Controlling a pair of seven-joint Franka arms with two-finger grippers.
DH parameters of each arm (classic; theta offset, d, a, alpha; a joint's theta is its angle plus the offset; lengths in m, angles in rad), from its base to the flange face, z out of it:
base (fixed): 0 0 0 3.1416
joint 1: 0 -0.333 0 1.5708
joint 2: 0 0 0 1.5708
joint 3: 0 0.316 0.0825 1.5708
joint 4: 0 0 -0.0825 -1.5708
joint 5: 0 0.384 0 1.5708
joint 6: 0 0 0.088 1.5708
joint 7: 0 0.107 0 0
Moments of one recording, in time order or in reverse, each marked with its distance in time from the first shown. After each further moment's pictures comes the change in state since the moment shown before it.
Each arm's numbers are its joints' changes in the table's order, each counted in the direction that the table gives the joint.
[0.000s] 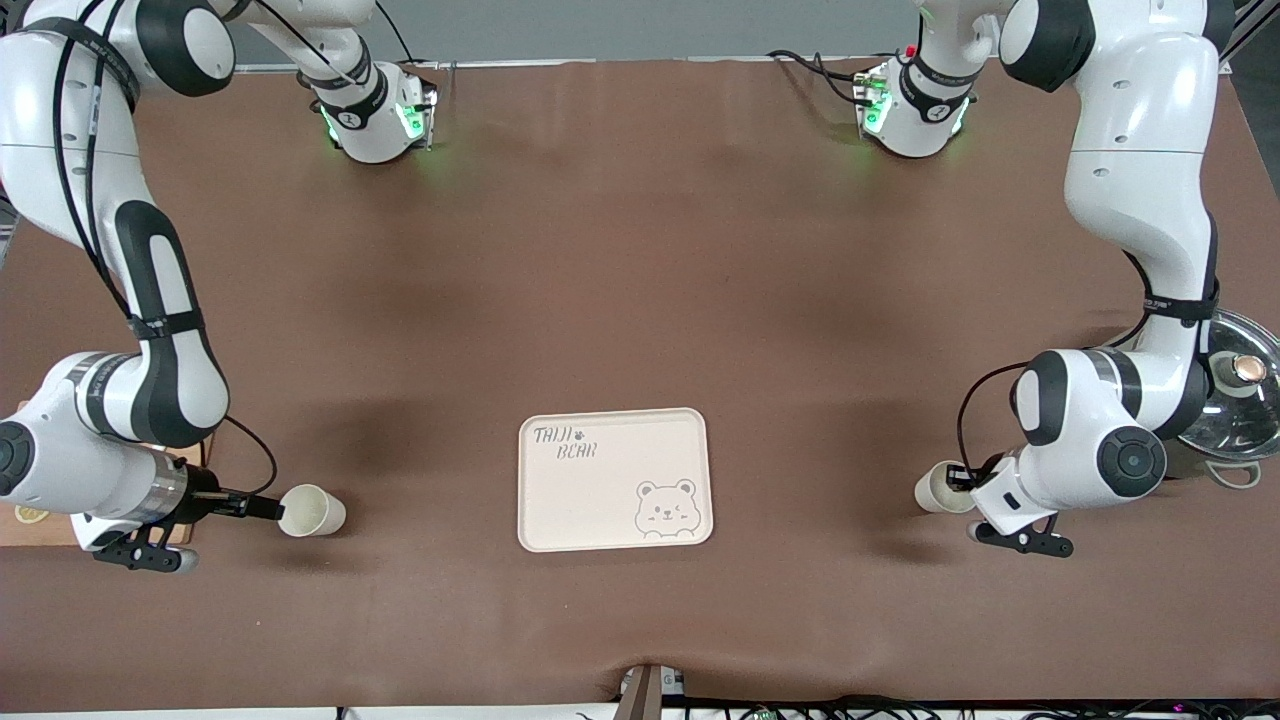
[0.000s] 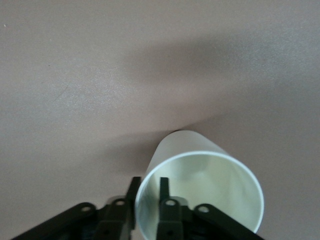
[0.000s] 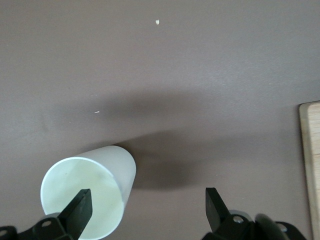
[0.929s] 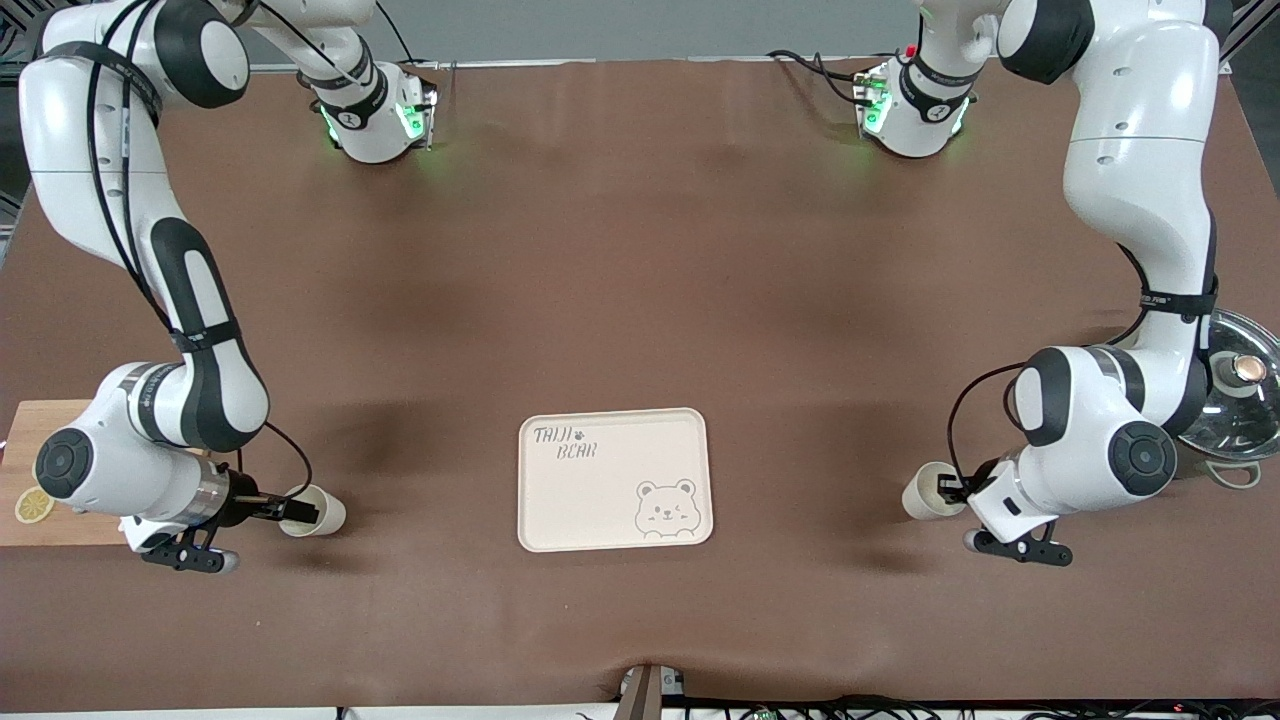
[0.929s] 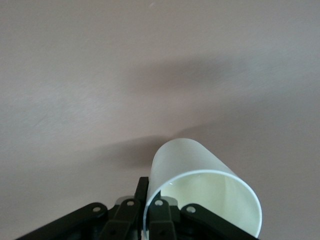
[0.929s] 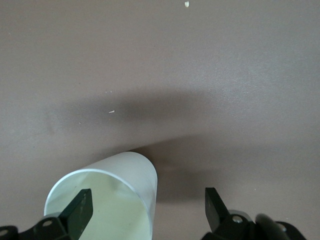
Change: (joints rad) left arm 0.015 -0.017 -0.042 0.050 -0.067 0.004 -0.034; right arm -0.033 0.040 0.000 -0.025 0.016 0.082 0.003
